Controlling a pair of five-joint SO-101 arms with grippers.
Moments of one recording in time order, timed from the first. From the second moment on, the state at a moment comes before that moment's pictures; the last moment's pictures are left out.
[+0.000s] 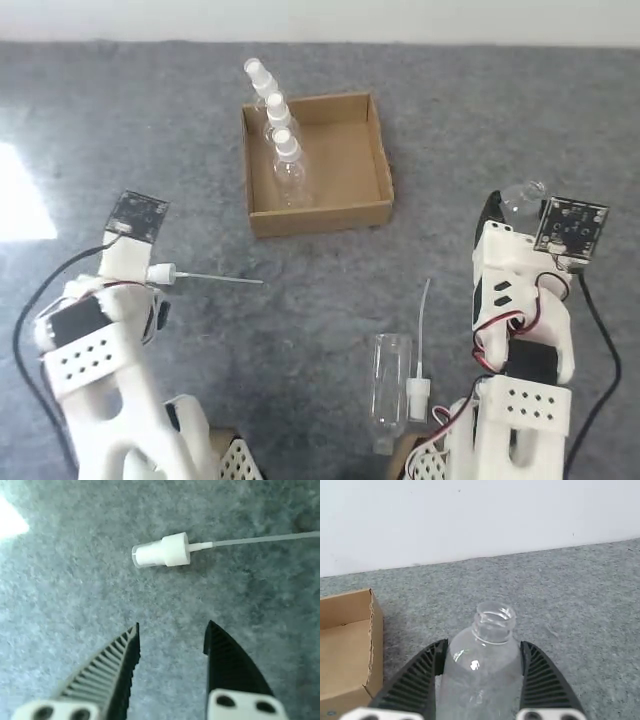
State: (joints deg) left arm -33.3 -49.0 60.5 70.2 -32.0; right arm 7.6 -69.4 72.5 25.2 -2.9
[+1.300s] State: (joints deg) left arm -30.4 -16.7 40.7 75.7 5.7; right arm 7.5 -69.4 72.5 25.2 -2.9
